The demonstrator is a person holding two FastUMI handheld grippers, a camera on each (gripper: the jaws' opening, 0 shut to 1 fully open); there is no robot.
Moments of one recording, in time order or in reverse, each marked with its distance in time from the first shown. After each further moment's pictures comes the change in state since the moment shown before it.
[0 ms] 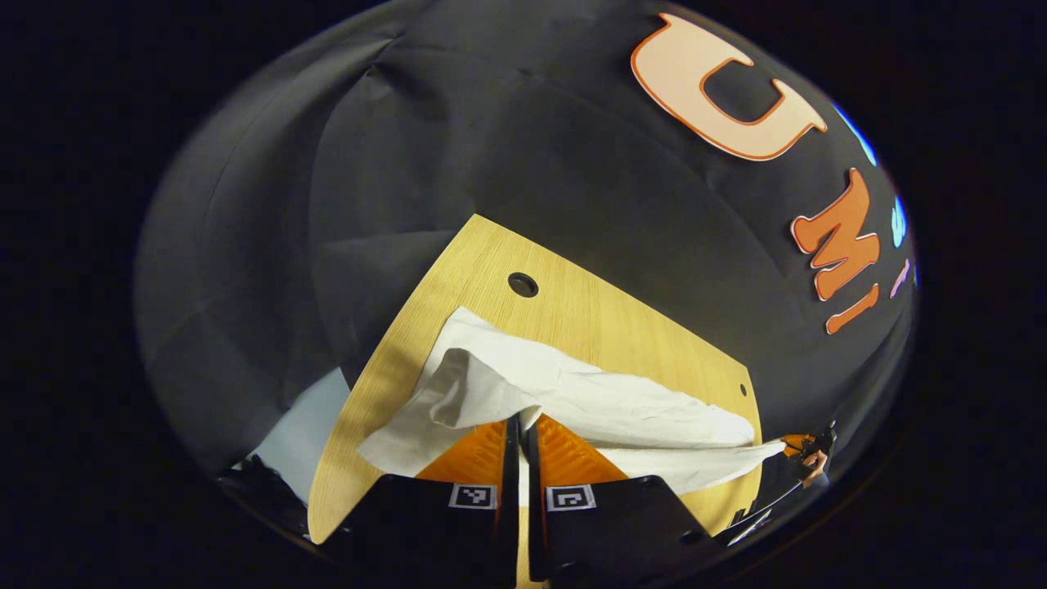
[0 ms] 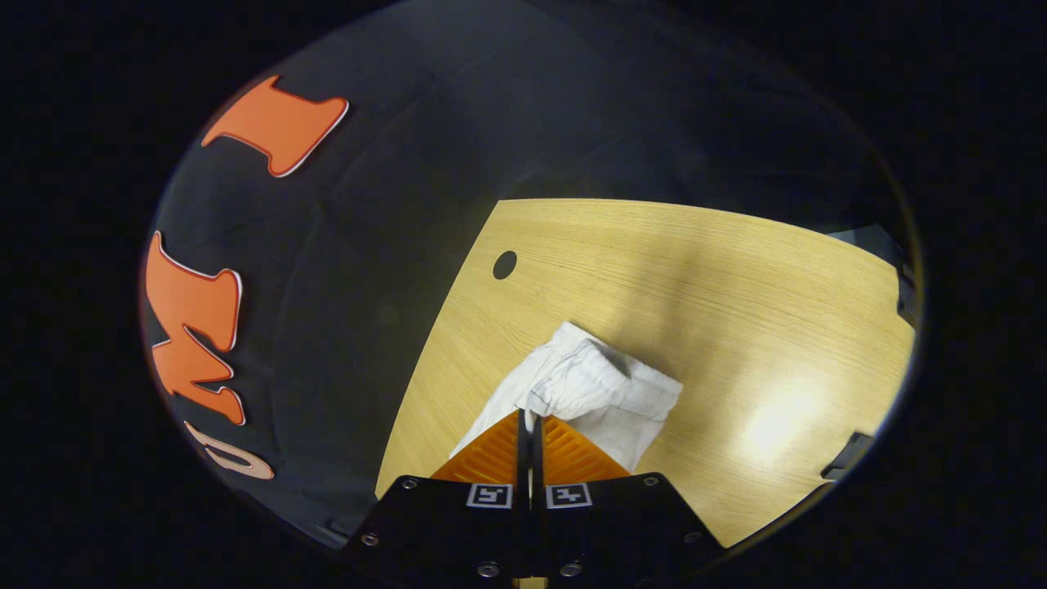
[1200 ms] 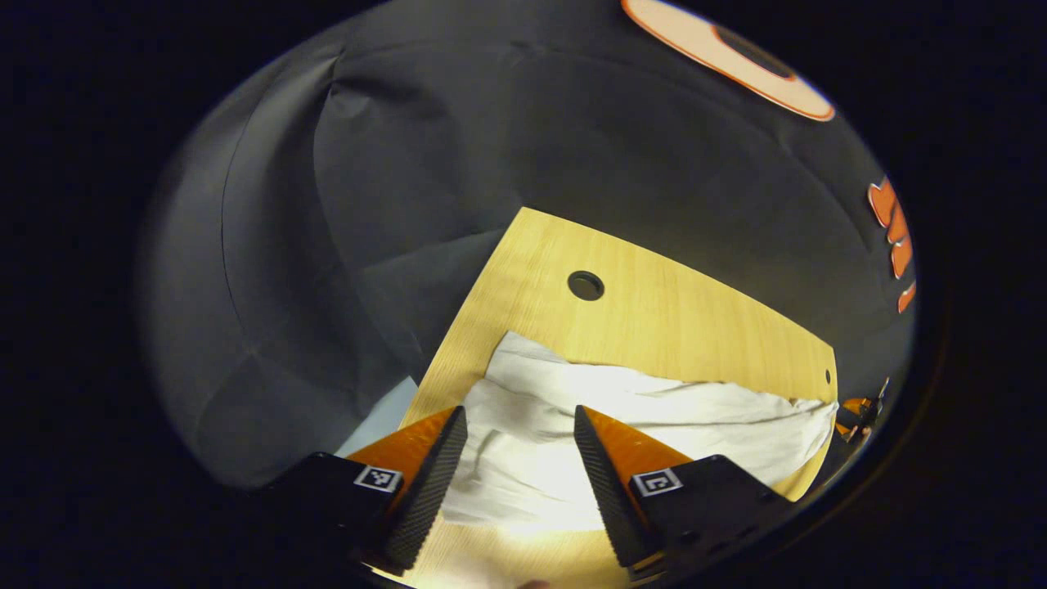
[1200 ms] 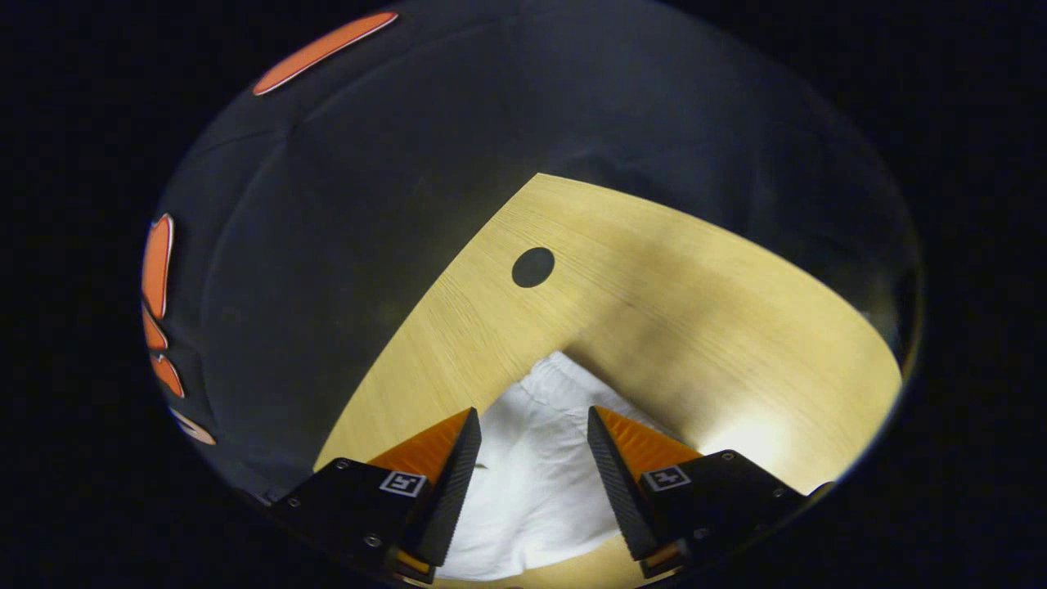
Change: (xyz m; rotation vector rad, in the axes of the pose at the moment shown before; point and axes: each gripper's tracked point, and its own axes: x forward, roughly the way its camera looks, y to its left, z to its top) left arm 0.034 0.007 0.031 0.134 0.085 0.291; right arm 0.035 -0.015 0.018 -0.293 0.049 -0.129
